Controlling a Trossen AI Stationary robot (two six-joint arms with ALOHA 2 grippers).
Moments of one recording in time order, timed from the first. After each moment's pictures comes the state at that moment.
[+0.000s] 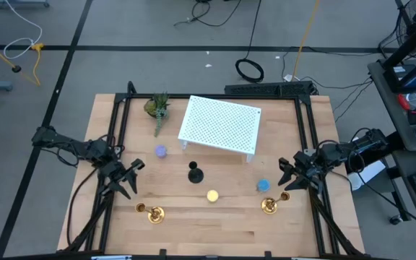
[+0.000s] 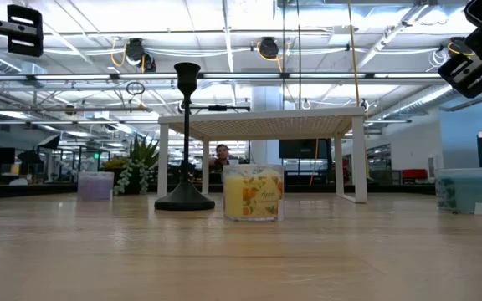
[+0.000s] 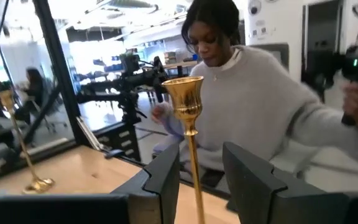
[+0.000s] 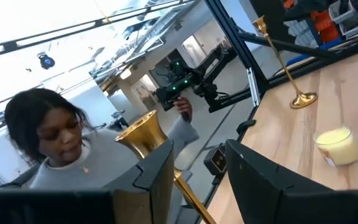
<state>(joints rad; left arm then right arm) -0.30 0.16 0.02 0.27 0.62 0.06 0.38 0.06 0.02 0.19 -0.24 0.66</state>
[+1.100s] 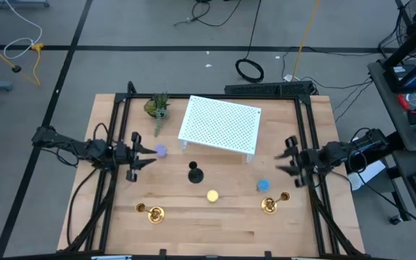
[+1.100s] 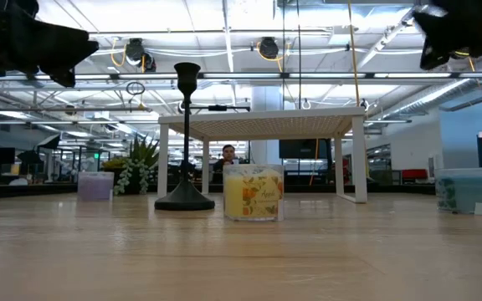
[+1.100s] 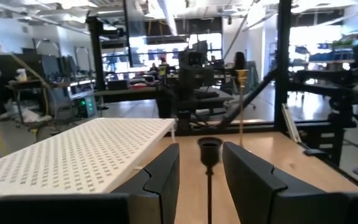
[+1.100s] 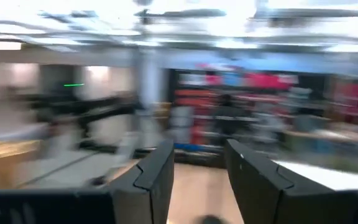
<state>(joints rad) -0.30 0.16 0.02 0.29 -0.28 0.08 0.37 0.06 0.02 0.32 0.24 -0.09</state>
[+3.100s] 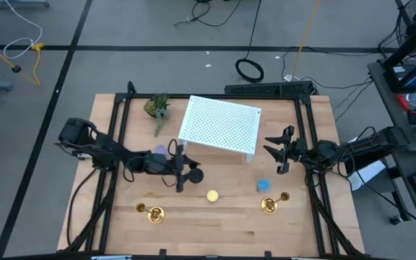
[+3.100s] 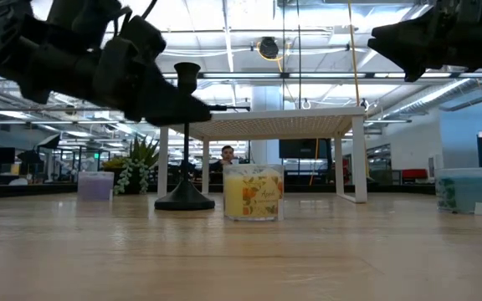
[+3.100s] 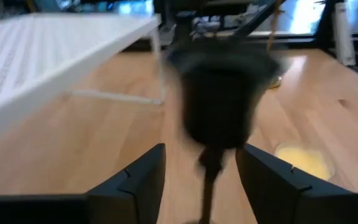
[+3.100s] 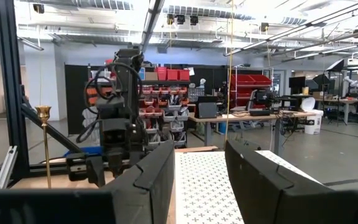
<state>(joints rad) -0.20 1.61 0.43 0.95 -0.20 -0.01 0.20 0.53 0.02 0.81 0.41 -0.09</state>
